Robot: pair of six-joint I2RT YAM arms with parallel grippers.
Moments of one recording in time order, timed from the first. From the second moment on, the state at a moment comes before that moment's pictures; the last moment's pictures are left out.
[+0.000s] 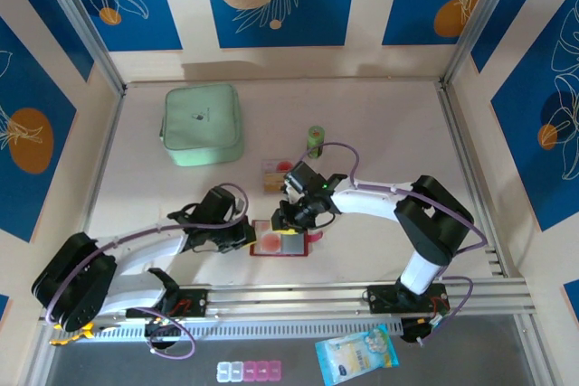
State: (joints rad) left arm -0.67 1.21 0.43 -0.22 0.43 -0.97; right arm 0.84 1.68 0.93 -0.38 -0.53 0.84
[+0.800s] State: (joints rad) left arm -0.67 1.37 0.50 -0.18 0.47 -0.92; right arm 0.84 1.71 0.88 -0.33 -0.53 0.89
